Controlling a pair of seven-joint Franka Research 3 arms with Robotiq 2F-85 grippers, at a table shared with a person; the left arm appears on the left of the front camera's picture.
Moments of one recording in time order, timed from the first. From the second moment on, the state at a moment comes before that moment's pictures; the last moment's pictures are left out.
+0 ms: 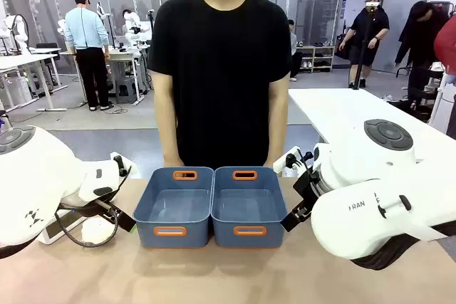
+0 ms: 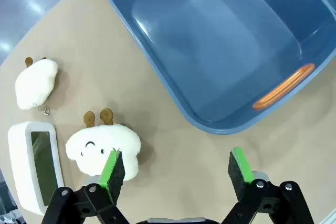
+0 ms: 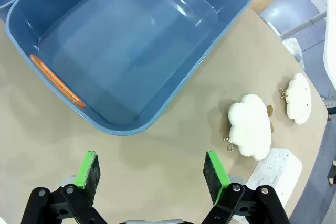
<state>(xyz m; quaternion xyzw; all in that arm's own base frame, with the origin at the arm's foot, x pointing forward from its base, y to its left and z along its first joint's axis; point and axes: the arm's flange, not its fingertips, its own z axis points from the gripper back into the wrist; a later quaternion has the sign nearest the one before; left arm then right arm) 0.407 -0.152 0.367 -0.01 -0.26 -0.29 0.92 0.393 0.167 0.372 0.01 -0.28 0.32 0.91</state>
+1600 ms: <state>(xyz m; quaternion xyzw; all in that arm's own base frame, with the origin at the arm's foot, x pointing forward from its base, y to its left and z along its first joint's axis) 0.422 -0.096 0.447 -0.28 -0.14 -0.25 0.92 0.398 0.093 0.450 0.34 -0.22 0.26 0.88</state>
